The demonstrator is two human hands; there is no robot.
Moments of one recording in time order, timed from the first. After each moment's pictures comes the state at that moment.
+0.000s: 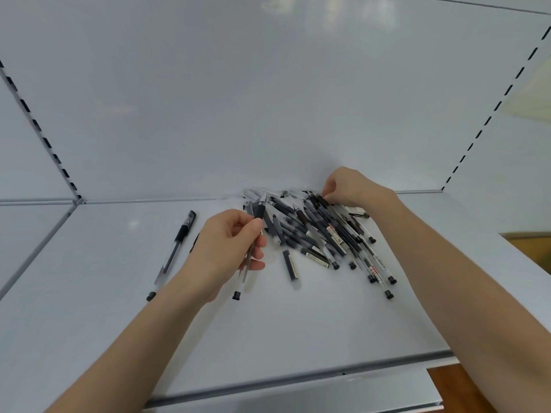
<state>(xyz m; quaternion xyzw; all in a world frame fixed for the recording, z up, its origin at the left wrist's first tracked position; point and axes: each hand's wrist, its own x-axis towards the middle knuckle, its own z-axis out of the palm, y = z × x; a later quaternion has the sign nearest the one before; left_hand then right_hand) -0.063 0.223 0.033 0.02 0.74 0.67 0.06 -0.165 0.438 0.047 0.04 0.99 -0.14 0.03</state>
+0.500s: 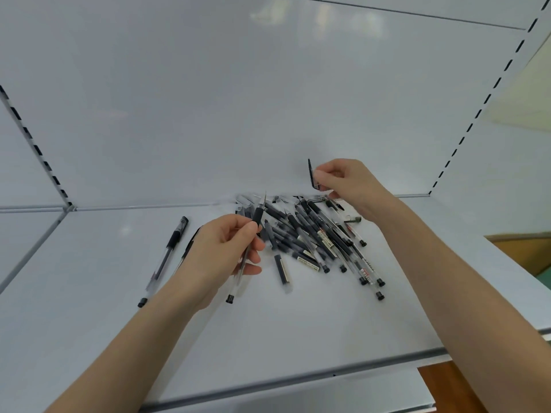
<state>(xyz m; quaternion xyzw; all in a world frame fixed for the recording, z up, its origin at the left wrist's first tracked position) -0.059 0.224 0.035 0.05 0.72 0.69 0.08 -0.127 0.435 0.066 0.02 0.86 -0.51 -0.08</state>
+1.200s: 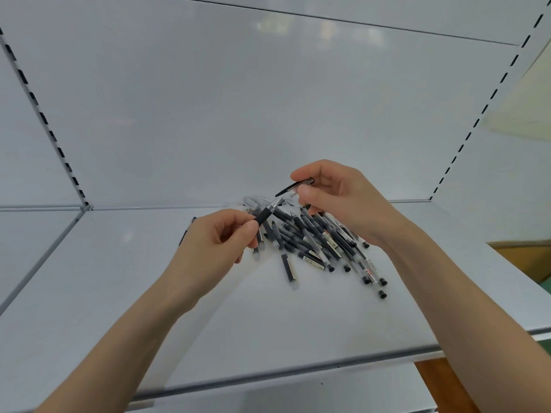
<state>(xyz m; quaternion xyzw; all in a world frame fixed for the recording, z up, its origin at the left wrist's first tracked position) -0.043 0.201 0.049 0.11 0.79 0.61 -0.01 -0.062 0.392 0.091 -0.15 0.81 -0.56 -0.05</state>
